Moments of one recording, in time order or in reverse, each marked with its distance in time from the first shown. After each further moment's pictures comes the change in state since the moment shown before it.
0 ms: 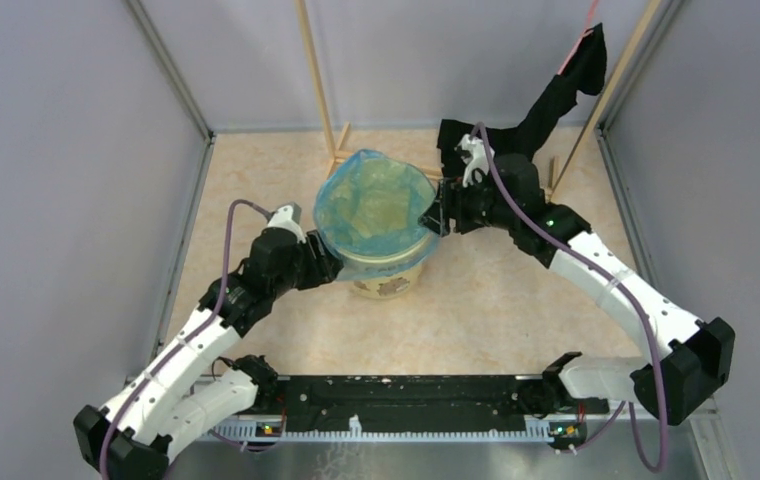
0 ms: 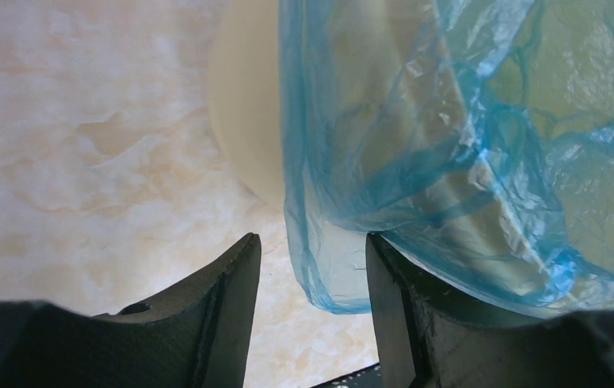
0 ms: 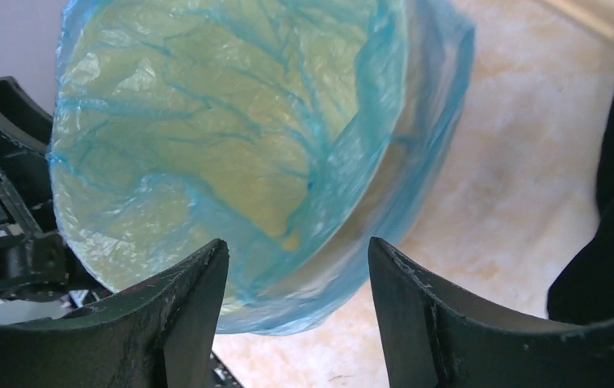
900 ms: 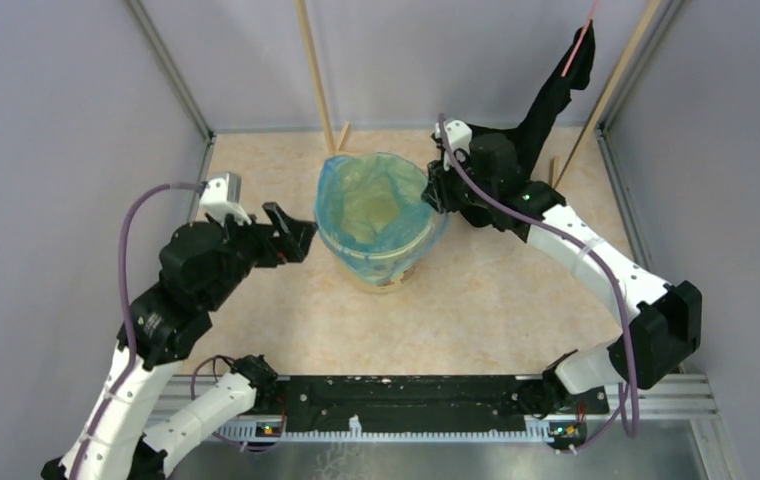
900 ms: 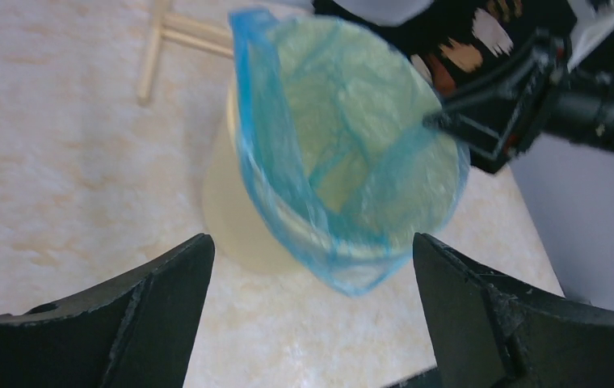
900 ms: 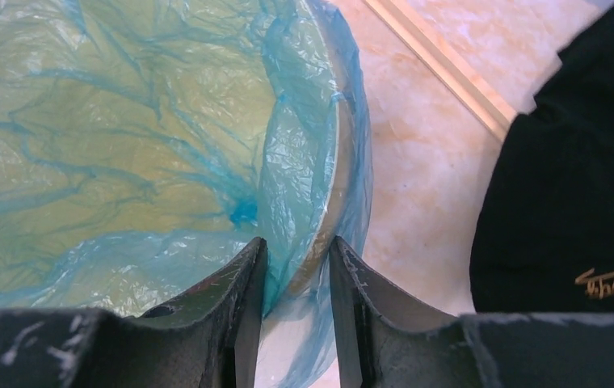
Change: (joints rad) left arm 0.000 -0.149 0.357 -0.162 0.009 0.158; right arm -0.002 0.171 0.112 0.032 0.121 -0.211
